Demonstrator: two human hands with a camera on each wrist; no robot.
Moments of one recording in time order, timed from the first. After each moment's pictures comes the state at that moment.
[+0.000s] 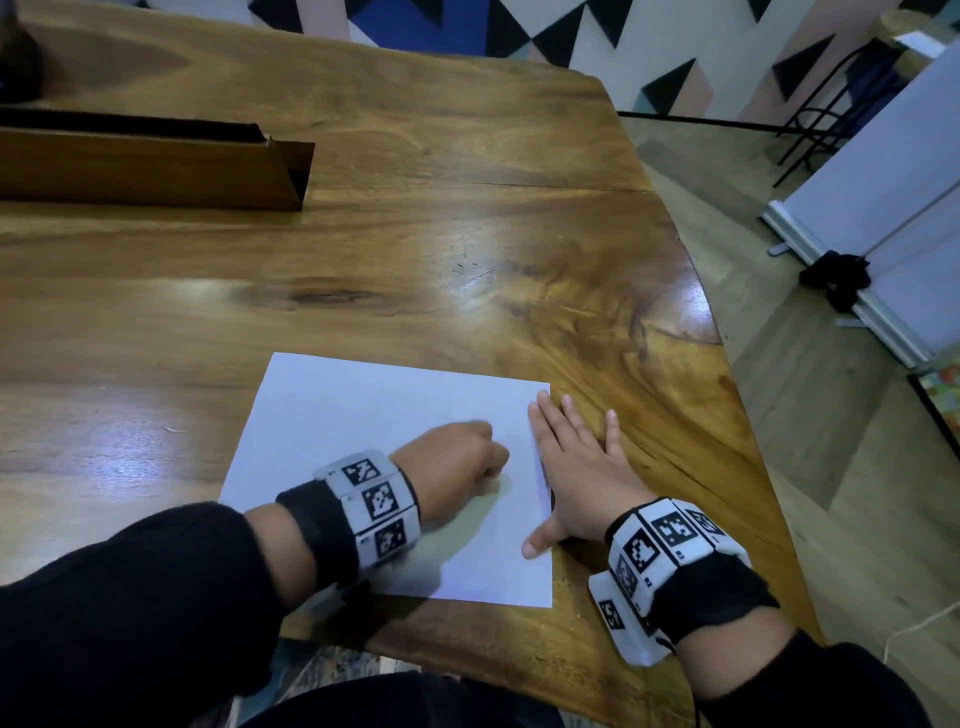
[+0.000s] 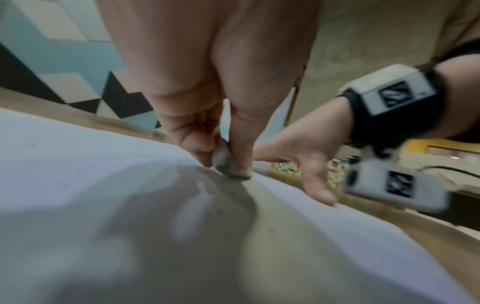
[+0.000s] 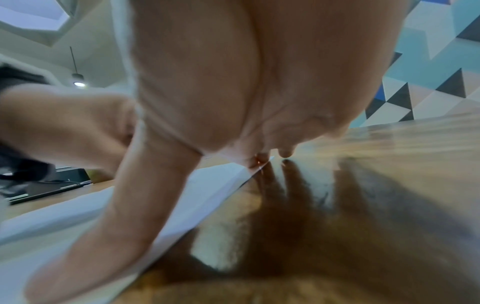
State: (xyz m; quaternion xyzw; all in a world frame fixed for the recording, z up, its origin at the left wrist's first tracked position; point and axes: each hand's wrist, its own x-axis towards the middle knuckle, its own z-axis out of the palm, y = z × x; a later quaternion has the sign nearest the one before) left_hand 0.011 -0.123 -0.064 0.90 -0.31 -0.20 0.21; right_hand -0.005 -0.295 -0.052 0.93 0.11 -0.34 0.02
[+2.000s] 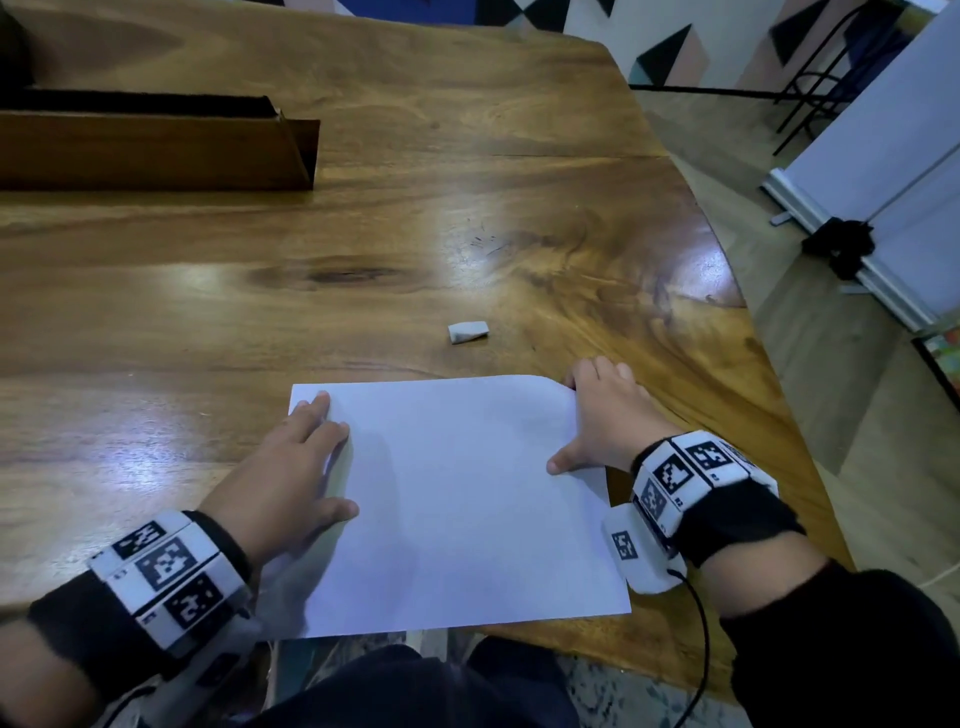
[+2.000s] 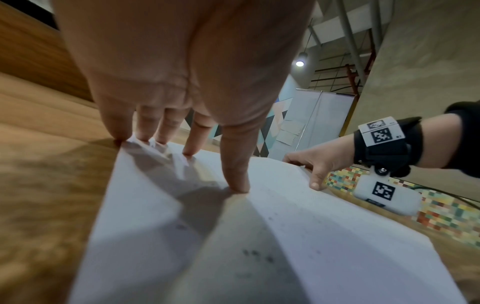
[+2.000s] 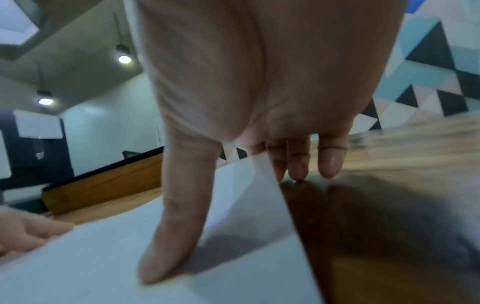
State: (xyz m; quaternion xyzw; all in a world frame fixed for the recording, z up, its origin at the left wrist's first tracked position) left_hand -0.035 0.013 -0.066 0.96 -0.06 -0.21 0.17; right_hand 0.015 -0.279 -0.049 0.97 0.00 -0.23 -0.07
